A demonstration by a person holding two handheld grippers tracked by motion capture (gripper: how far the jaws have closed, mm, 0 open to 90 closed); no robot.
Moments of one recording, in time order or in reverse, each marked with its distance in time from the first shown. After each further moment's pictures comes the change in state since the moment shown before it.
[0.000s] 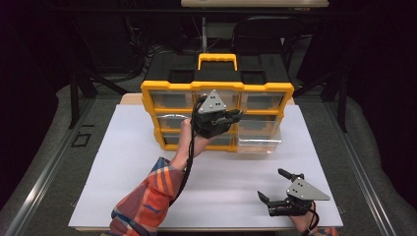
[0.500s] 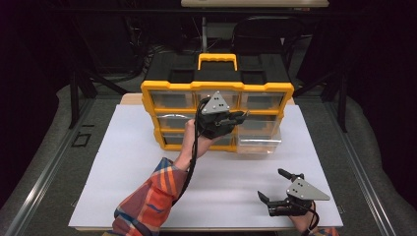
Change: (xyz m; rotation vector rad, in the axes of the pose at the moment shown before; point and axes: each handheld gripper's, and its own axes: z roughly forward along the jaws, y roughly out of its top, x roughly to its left) left arm -0.001 -0.002 0.009 -0.002 -0.030 -0.010; right arm 0.000 0.000 0.000 0.000 0.000 0.003
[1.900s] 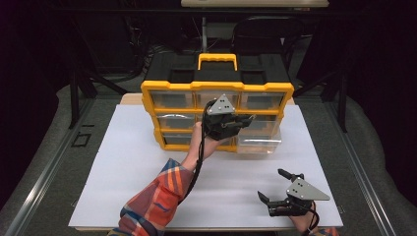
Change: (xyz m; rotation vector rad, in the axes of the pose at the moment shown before) left arm 0.000 -0.009 0.022 -0.012 -0.054 -0.046; right arm 0.000 0.000 0.000 0.004 0.002 -0.002
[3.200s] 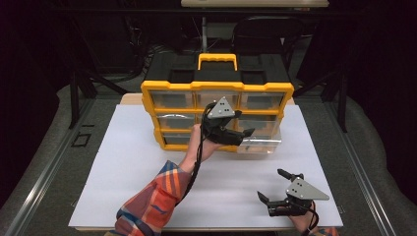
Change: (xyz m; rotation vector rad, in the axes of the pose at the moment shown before) left arm -0.005 -0.003 -0.010 0.015 0.013 0.073; right arm 0.000 0.000 0.001 0.004 0.002 0.001
